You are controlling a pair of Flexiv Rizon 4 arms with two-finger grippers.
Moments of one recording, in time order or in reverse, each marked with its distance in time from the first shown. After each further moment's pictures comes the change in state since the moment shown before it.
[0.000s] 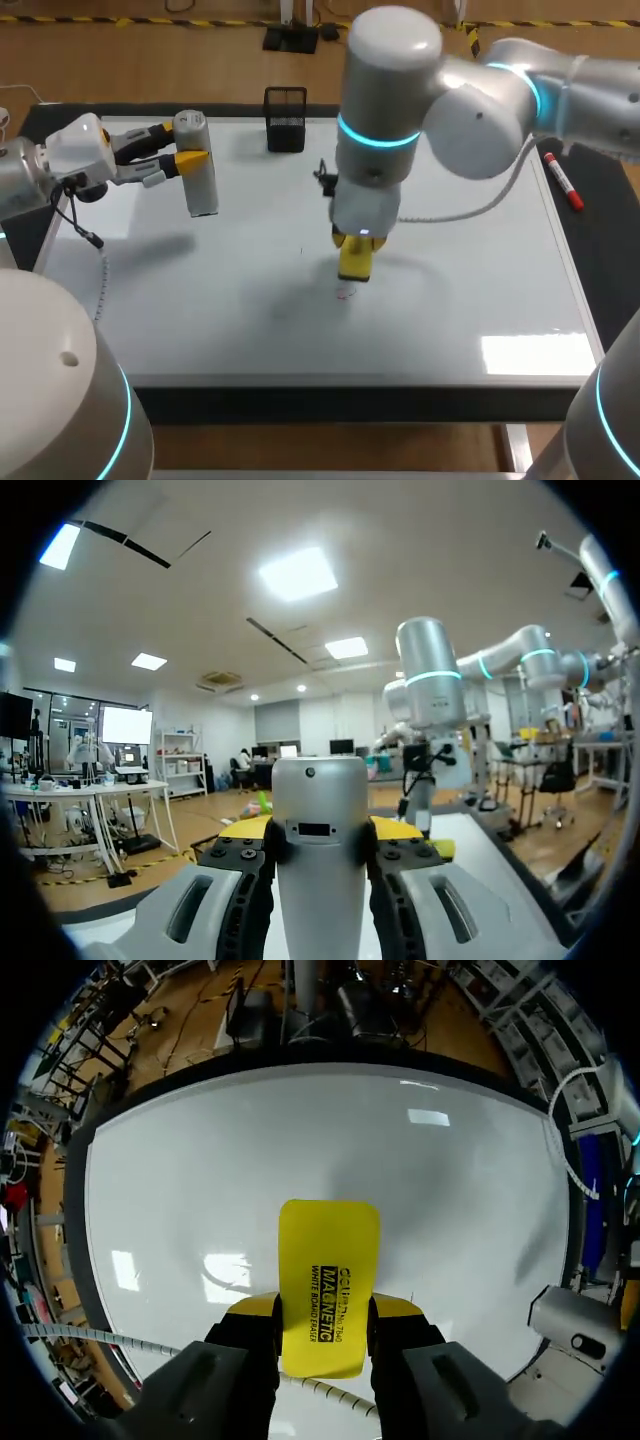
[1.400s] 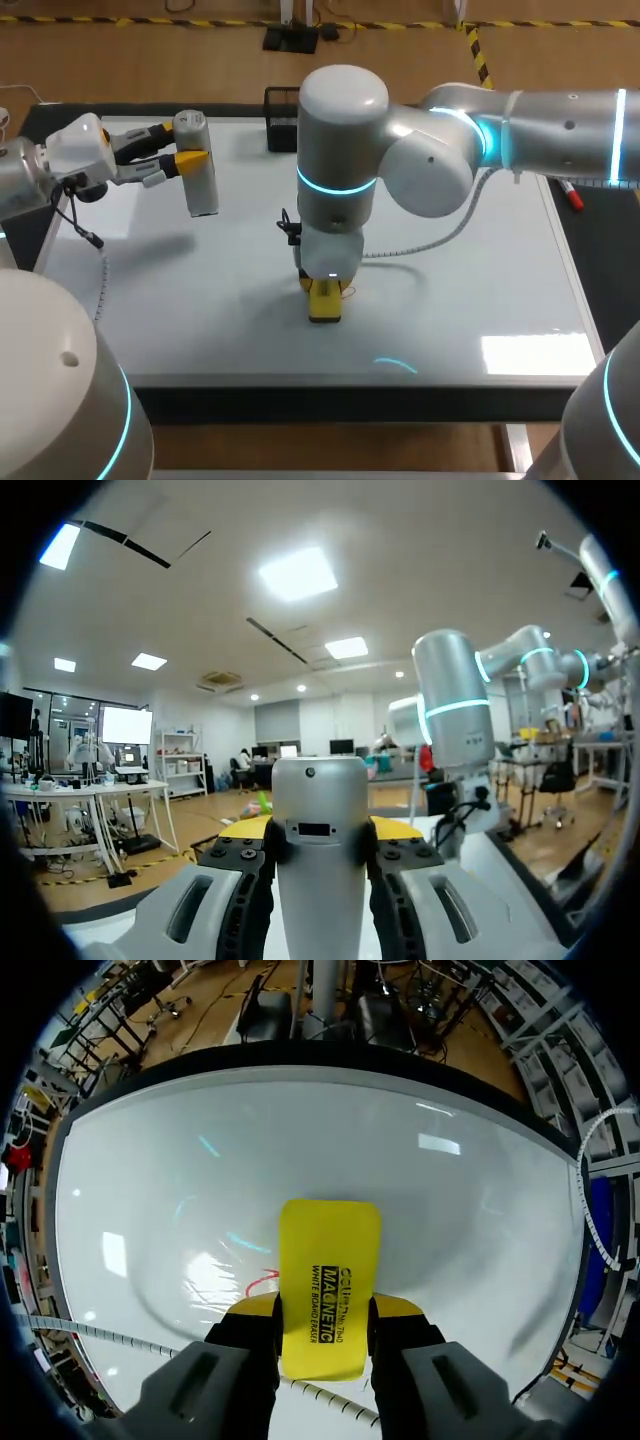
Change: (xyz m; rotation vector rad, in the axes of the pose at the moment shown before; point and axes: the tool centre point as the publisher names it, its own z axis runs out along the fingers) left arm 0.000 0.000 0.000 0.000 0.000 0.000; right arm -0.038 0.037 0.059 -0.056 0.016 -0.123
